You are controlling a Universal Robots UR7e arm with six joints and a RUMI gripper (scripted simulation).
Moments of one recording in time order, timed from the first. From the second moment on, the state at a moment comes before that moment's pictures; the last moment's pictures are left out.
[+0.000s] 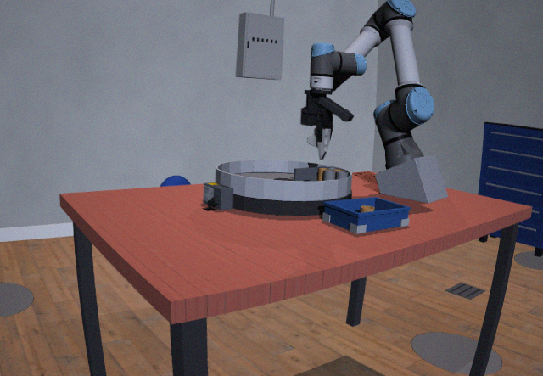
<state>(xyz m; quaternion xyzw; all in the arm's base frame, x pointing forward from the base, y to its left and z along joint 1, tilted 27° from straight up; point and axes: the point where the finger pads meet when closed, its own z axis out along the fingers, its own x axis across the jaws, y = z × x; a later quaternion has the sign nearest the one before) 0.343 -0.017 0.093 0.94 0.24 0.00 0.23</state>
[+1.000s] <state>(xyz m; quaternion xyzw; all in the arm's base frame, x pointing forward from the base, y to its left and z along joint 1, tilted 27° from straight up) 0.346 -0.027 0.072 0.94 0.24 0.00 0.23</state>
